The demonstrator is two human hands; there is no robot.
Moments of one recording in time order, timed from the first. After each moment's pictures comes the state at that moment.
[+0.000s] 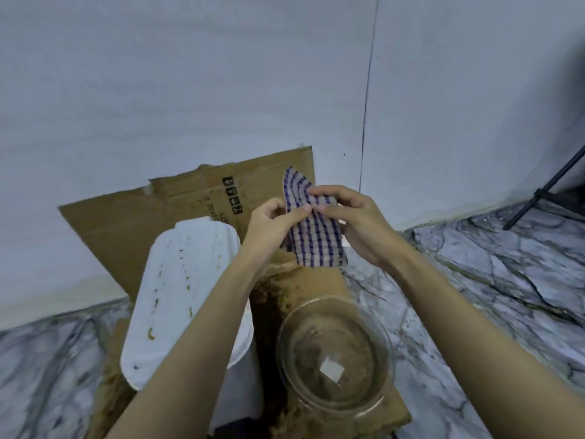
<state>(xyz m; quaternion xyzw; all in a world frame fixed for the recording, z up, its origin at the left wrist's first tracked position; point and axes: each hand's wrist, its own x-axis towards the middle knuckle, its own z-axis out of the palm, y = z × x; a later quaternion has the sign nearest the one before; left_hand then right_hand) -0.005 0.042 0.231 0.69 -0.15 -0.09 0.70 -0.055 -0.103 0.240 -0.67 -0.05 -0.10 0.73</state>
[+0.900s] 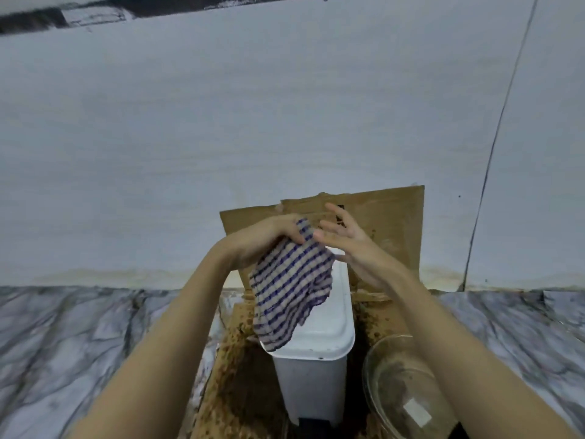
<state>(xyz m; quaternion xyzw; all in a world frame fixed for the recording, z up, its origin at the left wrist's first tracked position) -0.052 0.224 0.327 0.80 -0.15 -0.17 0.55 -0.040 0.044 0.276 -0.70 -0.14 0.10 0.69</state>
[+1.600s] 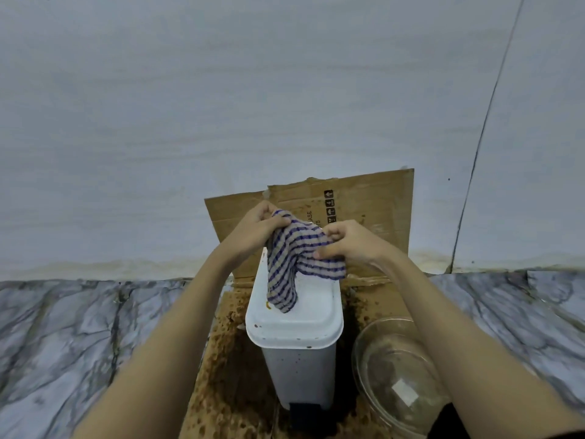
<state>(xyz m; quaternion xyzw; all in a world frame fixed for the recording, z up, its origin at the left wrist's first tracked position) -0.029 0.215 0.291 0.84 -0.09 -0.01 0.54 -0.021 0.020 0.263 -0.82 -0.13 0.13 0.54</state>
